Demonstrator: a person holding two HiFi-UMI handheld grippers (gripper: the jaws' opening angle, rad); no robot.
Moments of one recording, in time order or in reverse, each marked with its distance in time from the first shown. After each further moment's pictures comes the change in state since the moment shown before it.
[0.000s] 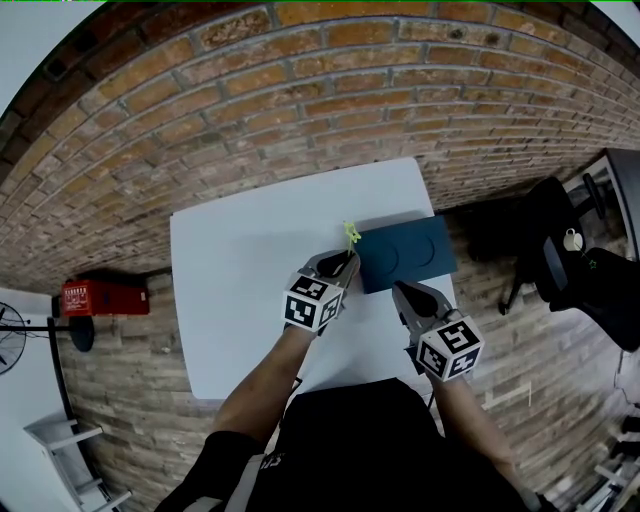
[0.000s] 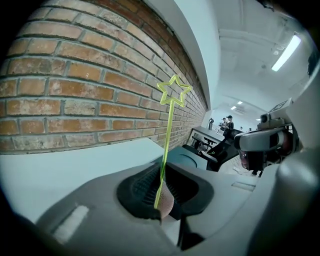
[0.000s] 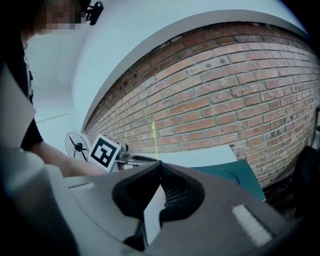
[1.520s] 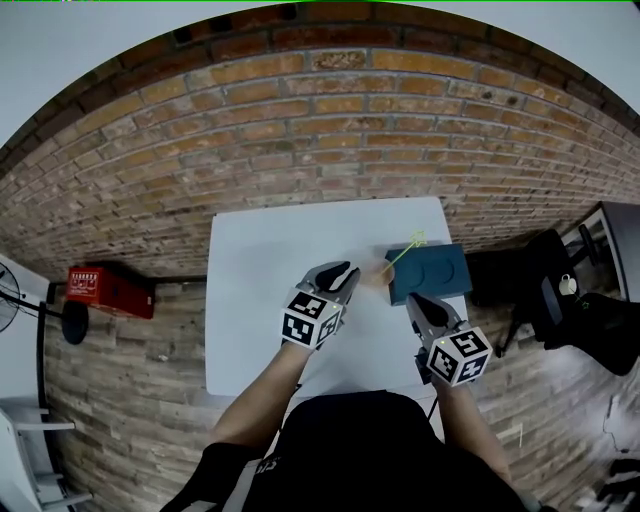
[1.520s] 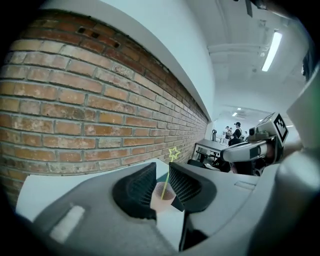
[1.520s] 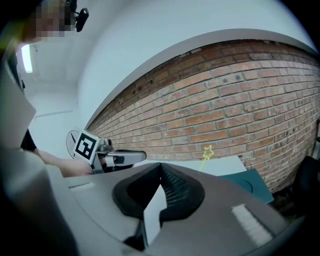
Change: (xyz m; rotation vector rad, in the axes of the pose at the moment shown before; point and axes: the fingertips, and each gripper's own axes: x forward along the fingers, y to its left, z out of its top) left arm -0.148 0.007 0.041 0.067 -0.206 0.068; right arm -0.010 0.085 0.022 -0.065 -0.066 -0.003
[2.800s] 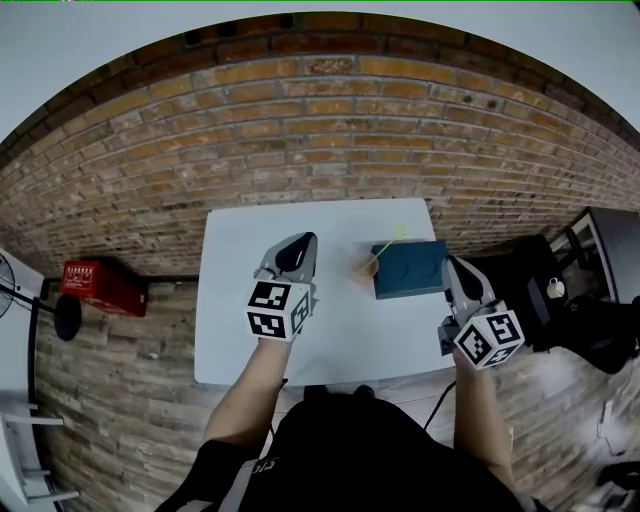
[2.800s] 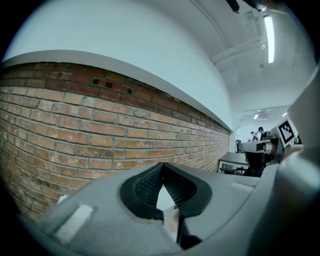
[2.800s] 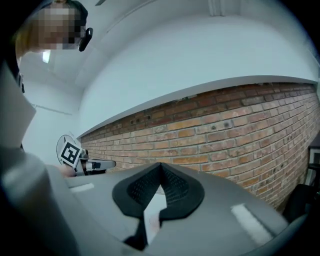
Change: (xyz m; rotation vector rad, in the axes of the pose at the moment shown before) left arm -0.083 0.009 0.096 0.045 -0.229 0.281; right arm -0.084 -0.032 0.114 -0.126 -0.312 -0.087
